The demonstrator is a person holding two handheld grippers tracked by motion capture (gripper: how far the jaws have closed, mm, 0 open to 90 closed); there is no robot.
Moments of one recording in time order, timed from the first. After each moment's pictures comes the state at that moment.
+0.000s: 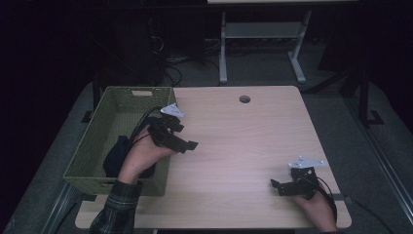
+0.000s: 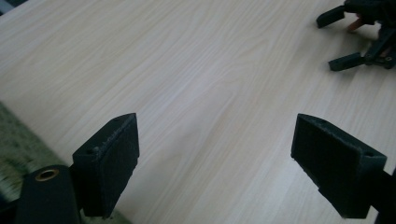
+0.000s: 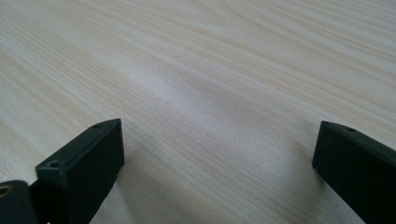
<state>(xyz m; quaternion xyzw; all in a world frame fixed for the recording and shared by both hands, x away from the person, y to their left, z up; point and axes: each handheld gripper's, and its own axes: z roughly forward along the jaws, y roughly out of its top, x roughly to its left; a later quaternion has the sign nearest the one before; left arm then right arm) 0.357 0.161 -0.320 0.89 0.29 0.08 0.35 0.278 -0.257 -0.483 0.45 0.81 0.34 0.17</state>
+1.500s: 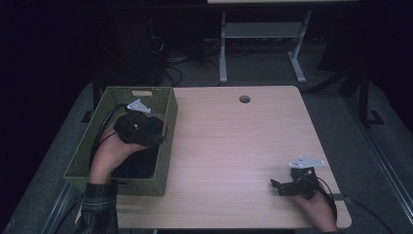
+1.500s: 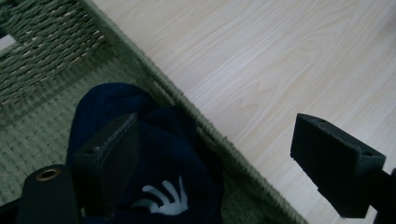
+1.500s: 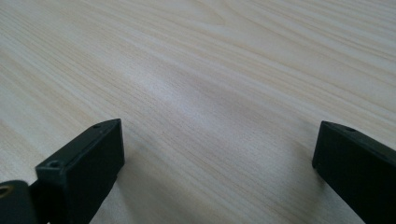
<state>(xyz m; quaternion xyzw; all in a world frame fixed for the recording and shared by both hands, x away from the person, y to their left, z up) 0.357 0.238 -0.309 0.87 0.37 0.14 0.30 0.278 -0.257 -0.483 0.45 0.81 0.34 0.17</state>
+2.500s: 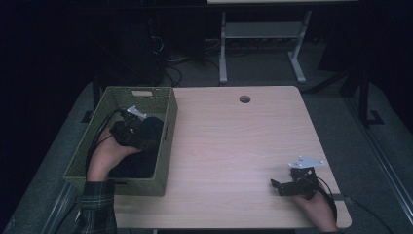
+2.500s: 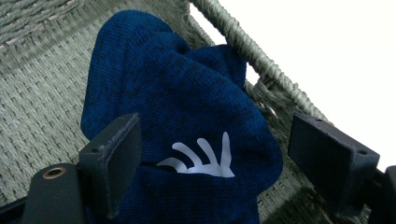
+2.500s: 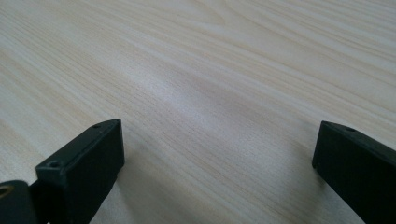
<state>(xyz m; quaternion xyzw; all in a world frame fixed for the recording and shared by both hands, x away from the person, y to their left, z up) 0.371 0.257 -0.341 0.87 0.41 0.13 0.23 0.278 -0.257 -0.483 0.45 0.81 0.34 0.17</state>
